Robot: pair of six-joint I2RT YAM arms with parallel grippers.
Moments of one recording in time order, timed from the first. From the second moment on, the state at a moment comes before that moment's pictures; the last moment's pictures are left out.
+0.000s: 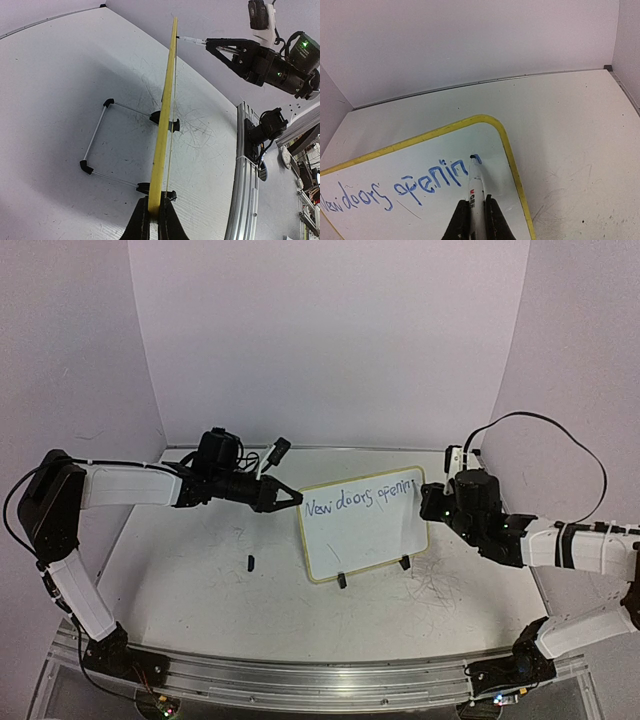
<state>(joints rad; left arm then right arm) -0.62 1.70 1.10 0.09 0.73 -0.18 0.66 1.25 0.66 0.23 0.41 0.43</state>
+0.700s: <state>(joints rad) -0.62 1.70 1.10 0.09 0.73 -0.18 0.66 1.23 0.63 0.20 0.40 0.46</state>
